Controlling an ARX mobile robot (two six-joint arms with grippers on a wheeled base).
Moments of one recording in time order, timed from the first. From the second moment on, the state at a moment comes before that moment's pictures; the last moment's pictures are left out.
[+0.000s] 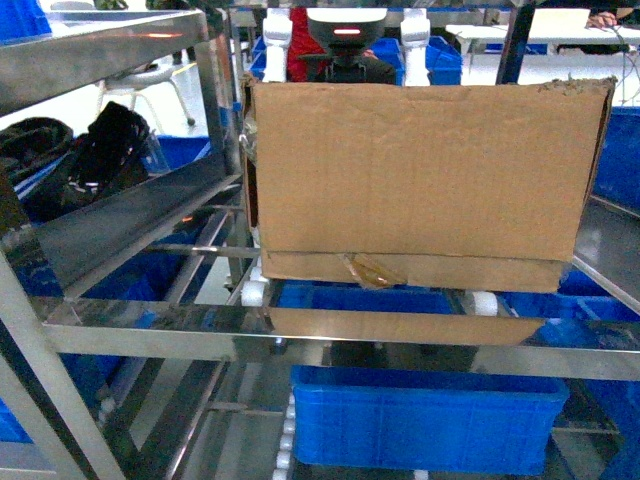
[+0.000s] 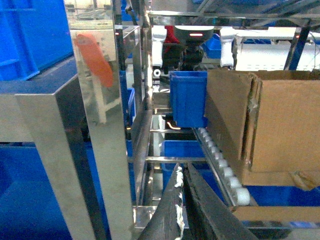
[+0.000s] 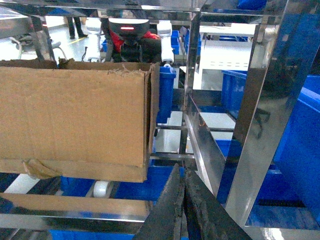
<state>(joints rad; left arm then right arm) -0.03 0.81 0.16 0.65 -0.02 -0.01 0.00 0.74 0.13 0.60 0.00 0.00</state>
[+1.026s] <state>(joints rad) 0.00 0.30 0.01 0.30 0.00 -0.01 0.00 0.26 0.01 0.26 0.00 0.00</state>
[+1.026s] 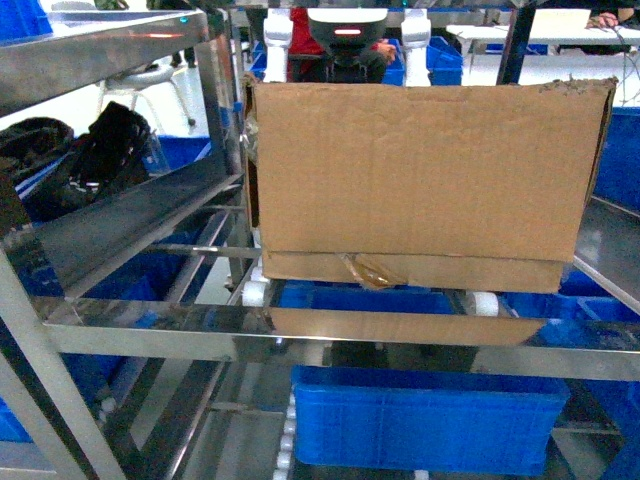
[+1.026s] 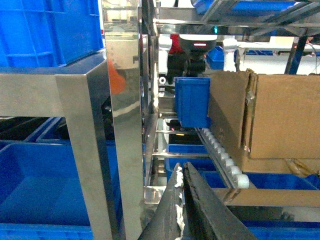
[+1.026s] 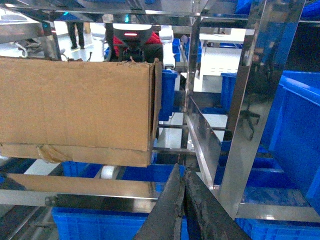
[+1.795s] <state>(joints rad) 0.00 0.01 0.02 0.00 0.00 -0.01 0.00 0.00 0.02 0.00 0.00 0.00</state>
